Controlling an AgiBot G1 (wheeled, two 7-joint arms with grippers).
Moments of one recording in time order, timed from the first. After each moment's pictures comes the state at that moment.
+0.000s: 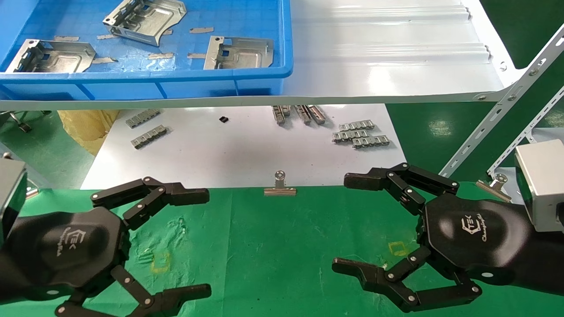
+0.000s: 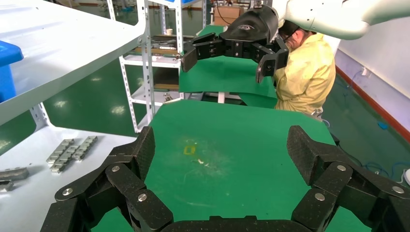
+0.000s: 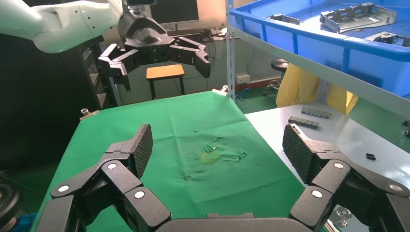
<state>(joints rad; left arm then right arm) -1.08 0.61 0.28 -1.28 0.73 1.50 -0.19 1.08 -0.56 -0.38 1.23 -0.64 -1.43 0.10</state>
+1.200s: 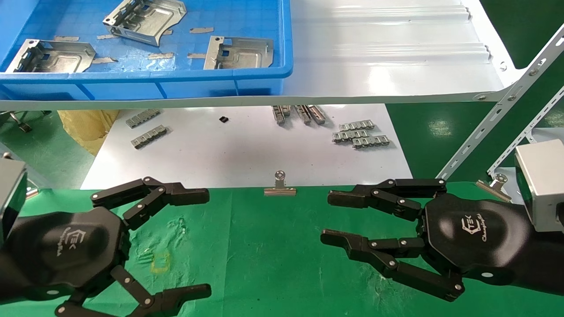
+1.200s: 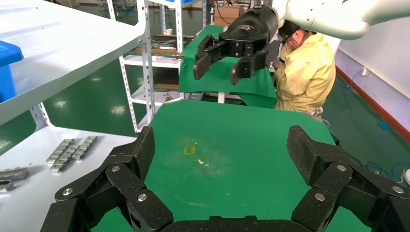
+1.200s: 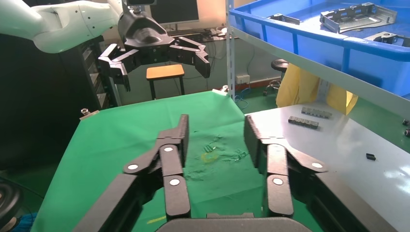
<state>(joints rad) -1.08 0.61 0.28 -1.28 0.73 1.50 -0.19 1.08 -0.56 -0.38 1.23 -0.64 -1.43 0.10</state>
